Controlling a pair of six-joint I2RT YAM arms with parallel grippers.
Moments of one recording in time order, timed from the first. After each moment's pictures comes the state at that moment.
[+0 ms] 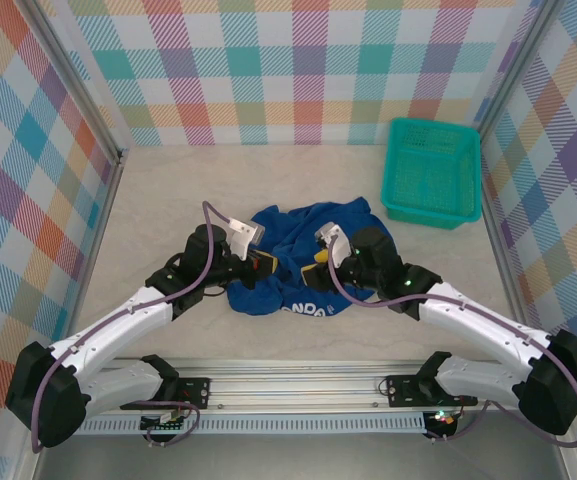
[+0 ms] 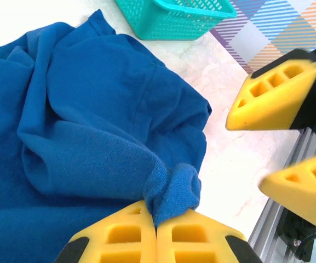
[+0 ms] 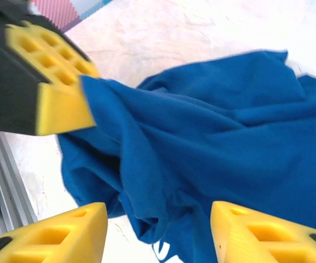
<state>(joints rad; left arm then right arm) -0.61 1.08 0.71 -0.13 0.39 -0.30 0.78 1.09 0.78 -0.22 -0.22 0.09</state>
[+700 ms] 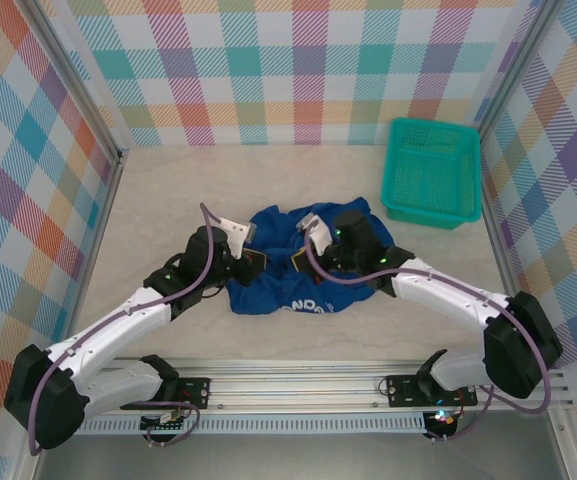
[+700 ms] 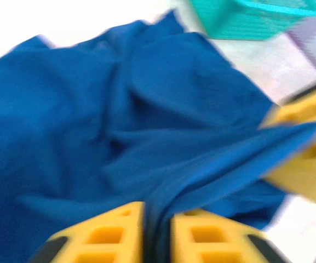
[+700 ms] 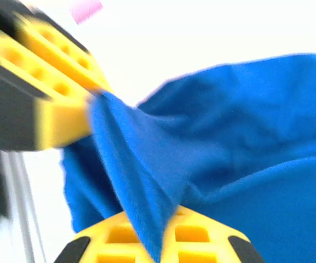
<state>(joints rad) -0.62 1.08 0.74 -0.27 0.09 -0.31 0.70 1.33 0.87 -0.08 -0.47 0.13</state>
